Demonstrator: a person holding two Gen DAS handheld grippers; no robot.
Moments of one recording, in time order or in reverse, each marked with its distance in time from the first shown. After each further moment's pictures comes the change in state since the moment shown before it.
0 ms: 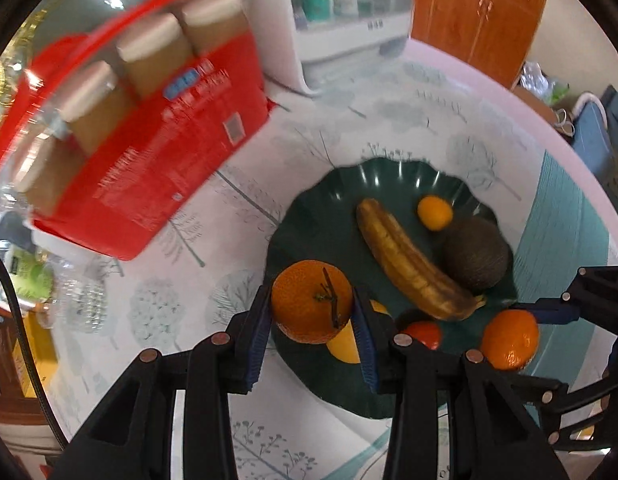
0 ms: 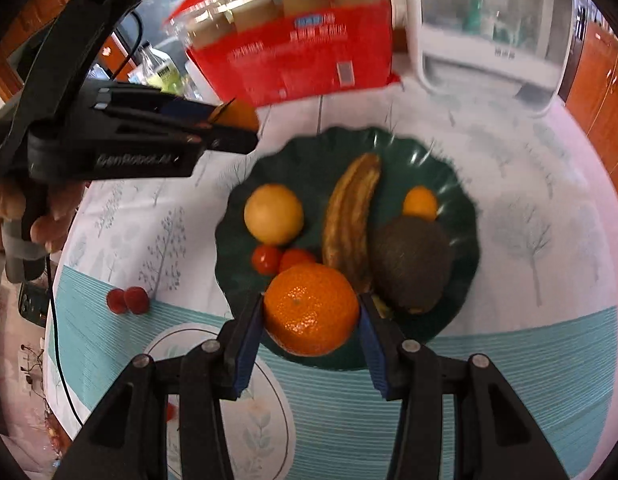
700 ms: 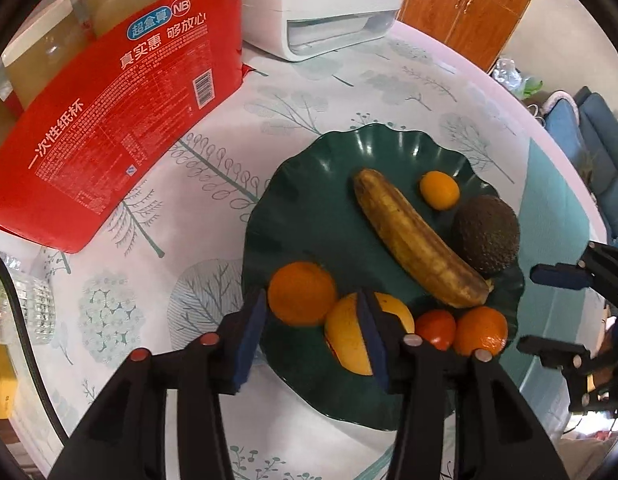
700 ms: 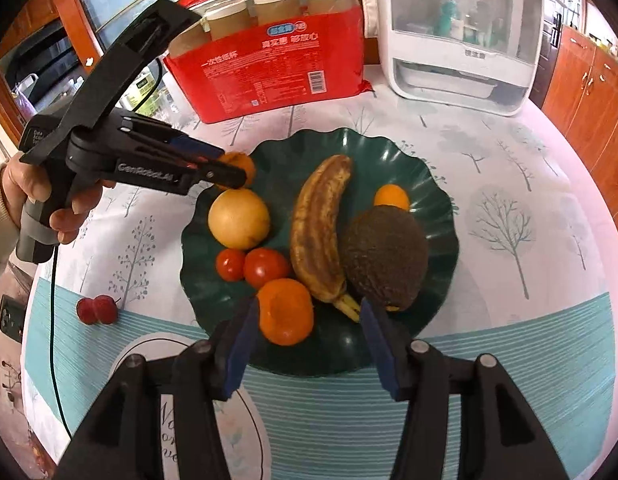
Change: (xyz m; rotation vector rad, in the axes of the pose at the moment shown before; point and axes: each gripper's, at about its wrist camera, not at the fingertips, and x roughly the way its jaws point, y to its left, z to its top) left arm 0.041 0.025 -0.005 0.006 0.045 -0.184; right arm -0.005 -0.016 -0.015 0.030 -0.100 -0.075
